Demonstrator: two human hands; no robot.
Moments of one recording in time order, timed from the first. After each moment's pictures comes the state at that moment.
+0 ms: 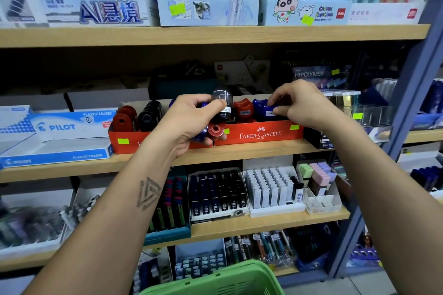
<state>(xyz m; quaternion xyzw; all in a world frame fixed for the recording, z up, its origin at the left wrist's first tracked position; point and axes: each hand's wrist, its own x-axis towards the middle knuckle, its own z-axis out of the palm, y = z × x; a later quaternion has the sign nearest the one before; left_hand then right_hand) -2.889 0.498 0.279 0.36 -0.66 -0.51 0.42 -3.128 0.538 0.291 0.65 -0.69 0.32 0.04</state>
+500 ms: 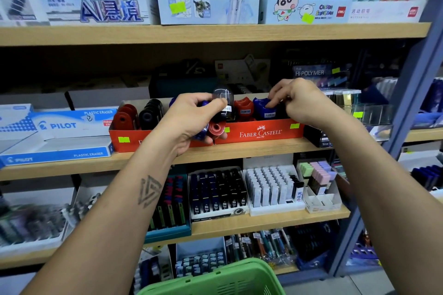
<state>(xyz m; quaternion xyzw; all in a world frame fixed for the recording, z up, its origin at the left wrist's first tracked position) -2.889 0.497 0.278 0.36 -0.66 -0.51 0.42 -3.127 0.535 0.295 0.66 -0.68 0.32 0.02</state>
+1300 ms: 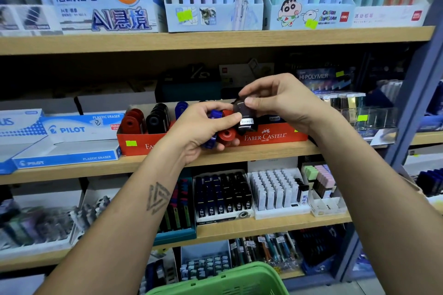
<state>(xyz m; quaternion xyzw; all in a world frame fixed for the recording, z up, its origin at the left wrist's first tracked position) -2.886 0.503 0.274 0.32 -0.65 -0.57 0.39 -3.091 0.528 0.297 0.68 -0.46 0.51 -0.25</state>
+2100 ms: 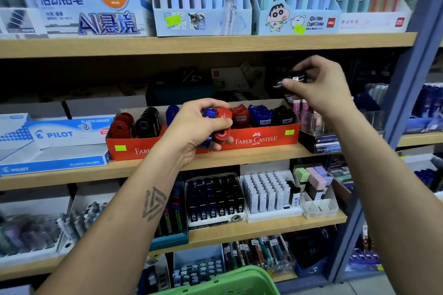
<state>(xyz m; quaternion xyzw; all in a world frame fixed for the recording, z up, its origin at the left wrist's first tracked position) -2.897 0.508 0.281 0.34 -0.66 -0.53 0.42 -3.150 0.544 0.307 0.54 -0.58 0.61 0.00</state>
